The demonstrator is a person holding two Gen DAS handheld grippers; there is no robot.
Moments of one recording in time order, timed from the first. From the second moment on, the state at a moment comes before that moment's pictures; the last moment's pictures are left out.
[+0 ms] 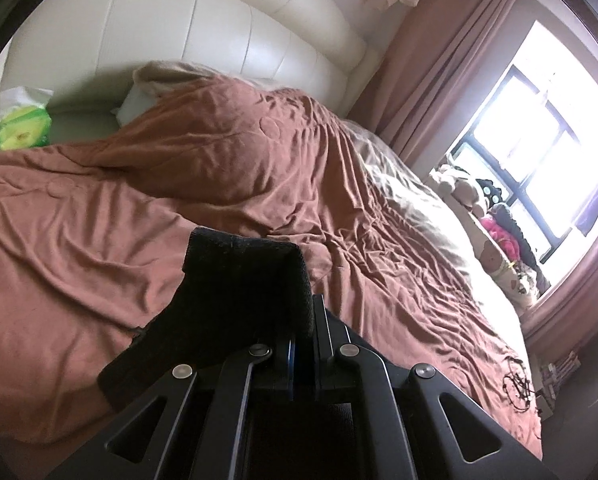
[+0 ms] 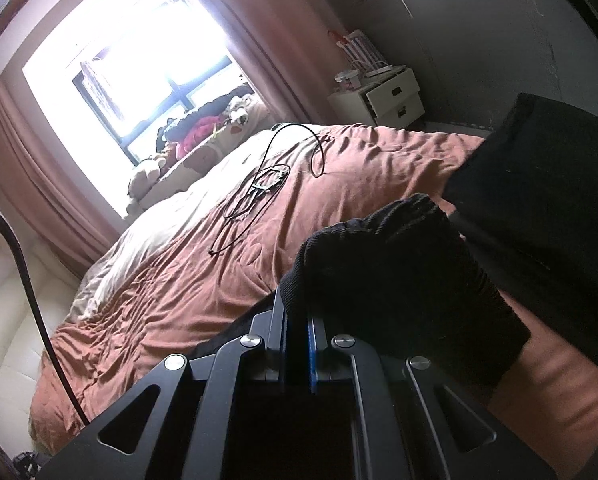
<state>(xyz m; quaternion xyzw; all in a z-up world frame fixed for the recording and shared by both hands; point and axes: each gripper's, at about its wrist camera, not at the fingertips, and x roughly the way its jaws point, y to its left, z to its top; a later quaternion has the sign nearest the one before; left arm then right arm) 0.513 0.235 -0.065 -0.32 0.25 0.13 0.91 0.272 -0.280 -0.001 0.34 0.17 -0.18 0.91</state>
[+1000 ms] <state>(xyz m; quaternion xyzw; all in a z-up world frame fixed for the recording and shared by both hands) 0.679 0.229 -0.156 -0.27 0.37 0.18 0.87 0.455 -0.285 -0.024 0.32 0.27 -0.24 0.88</state>
